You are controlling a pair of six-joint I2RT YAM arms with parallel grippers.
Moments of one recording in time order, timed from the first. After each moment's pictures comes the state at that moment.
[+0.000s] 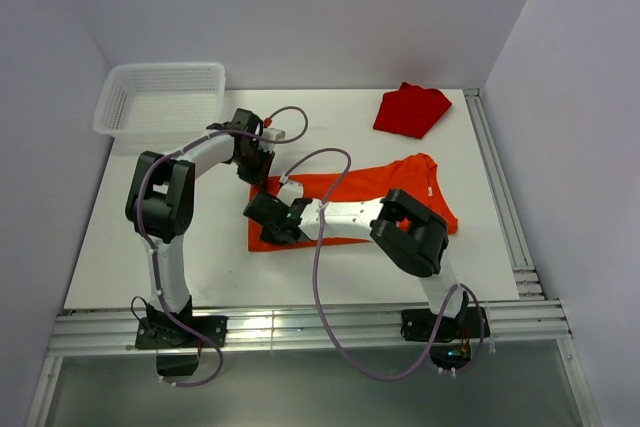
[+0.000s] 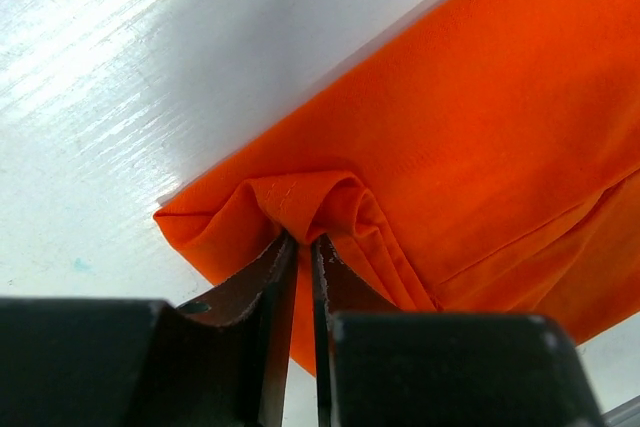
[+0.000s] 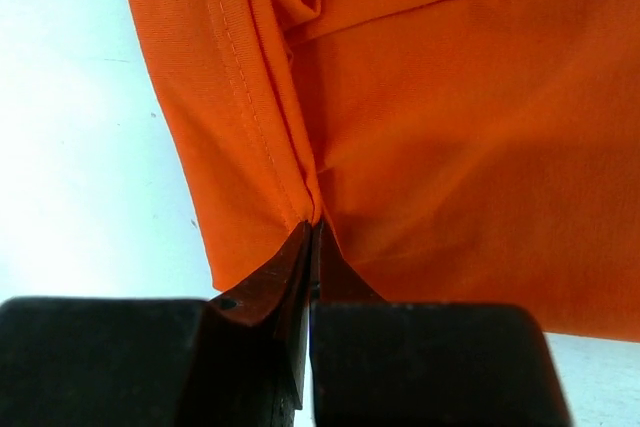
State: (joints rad) left arm -0.33 2.03 1.46 -0.65 0.28 0.13; right arm 1.10 2.03 1.37 -0.40 0.31 1.23
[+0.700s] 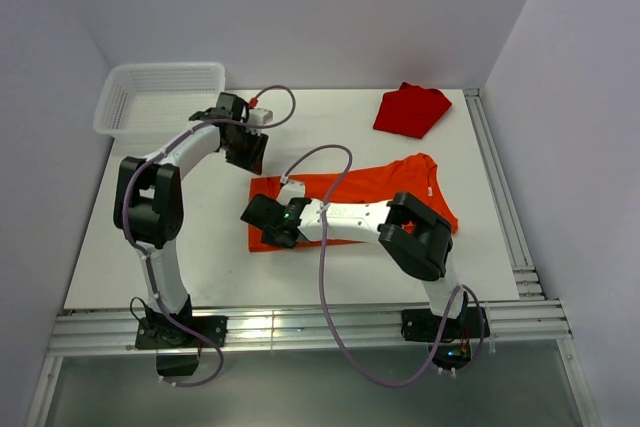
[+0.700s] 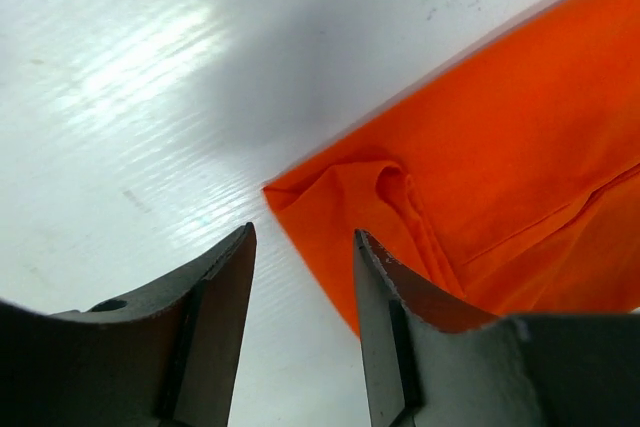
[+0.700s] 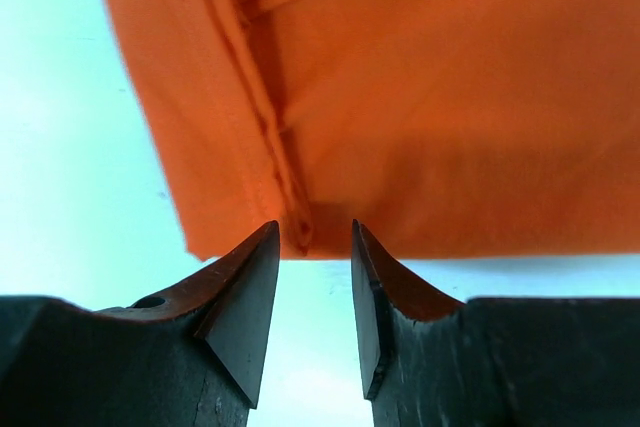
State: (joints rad) left arm -0.27 1.97 1.52 -0.67 0.25 0.14; right arm 1.14 1.99 1.40 -0.56 0.39 1.24
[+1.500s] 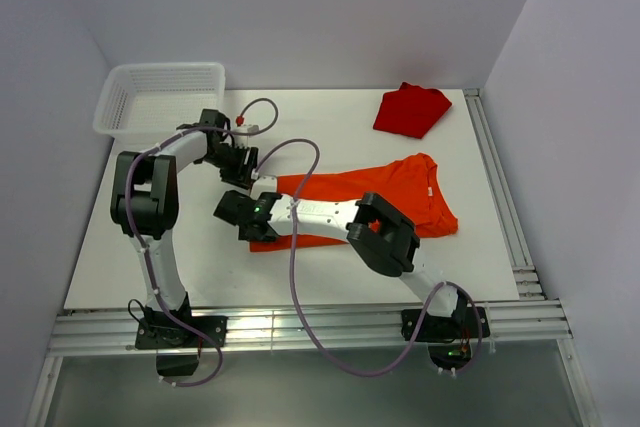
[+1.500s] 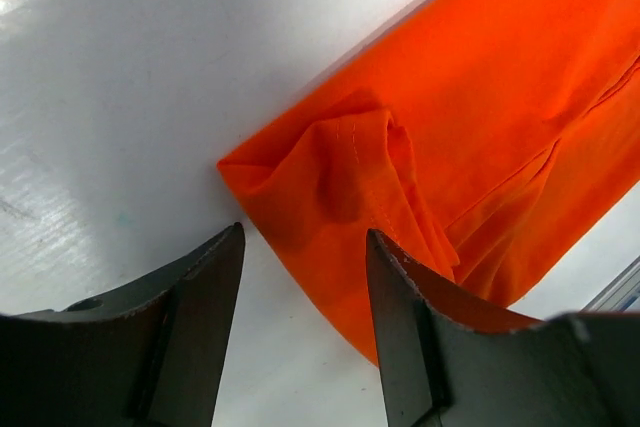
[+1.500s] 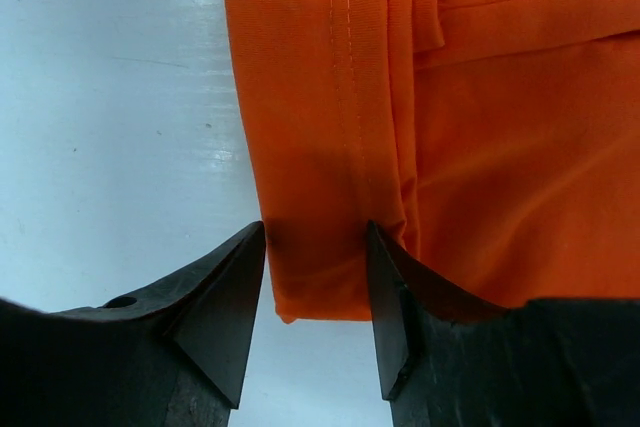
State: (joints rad) left arm -0.15 2.03 1.41 -0.66 0.56 0.14; right arm 1.16 2.23 1.76 -0.71 0.42 1.14
